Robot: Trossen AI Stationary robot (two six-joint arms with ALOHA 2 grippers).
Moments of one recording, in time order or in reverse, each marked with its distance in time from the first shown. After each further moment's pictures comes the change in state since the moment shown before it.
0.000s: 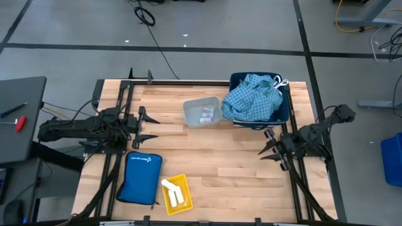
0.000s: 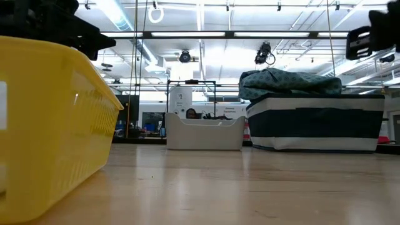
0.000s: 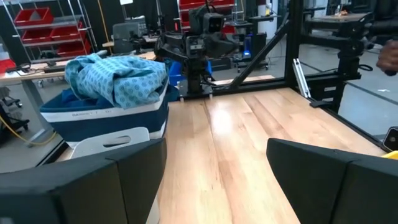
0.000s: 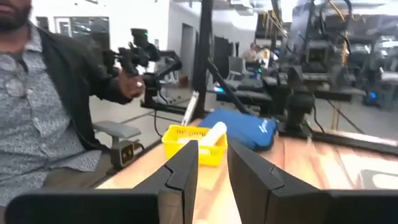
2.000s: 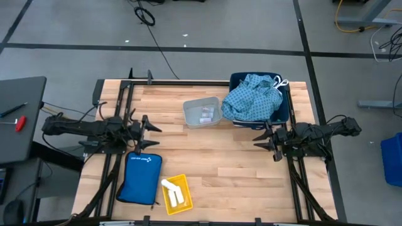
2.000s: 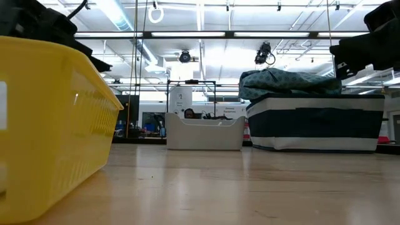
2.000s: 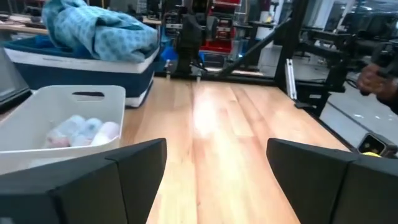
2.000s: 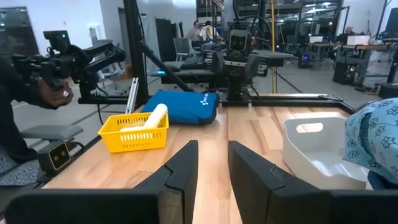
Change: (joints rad) left arm -0.154 -0.060 -0.188 0.107 -0.139 -0.223; right arm -0.283 -0.083 0.002 -0.167 -0.024 0.120
